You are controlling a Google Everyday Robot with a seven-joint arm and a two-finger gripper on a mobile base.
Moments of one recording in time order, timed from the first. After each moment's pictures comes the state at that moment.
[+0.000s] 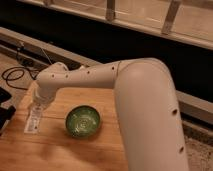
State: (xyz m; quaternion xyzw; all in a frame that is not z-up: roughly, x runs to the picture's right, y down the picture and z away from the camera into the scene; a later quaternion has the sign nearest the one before) arm -0.321 0.079 0.715 -0.39 0.00 0.65 0.65
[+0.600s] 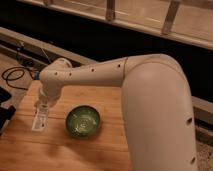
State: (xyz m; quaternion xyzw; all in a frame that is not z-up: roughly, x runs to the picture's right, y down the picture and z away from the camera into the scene) arm -0.304 0.074 0.716 -0.38 0.01 0.66 0.65
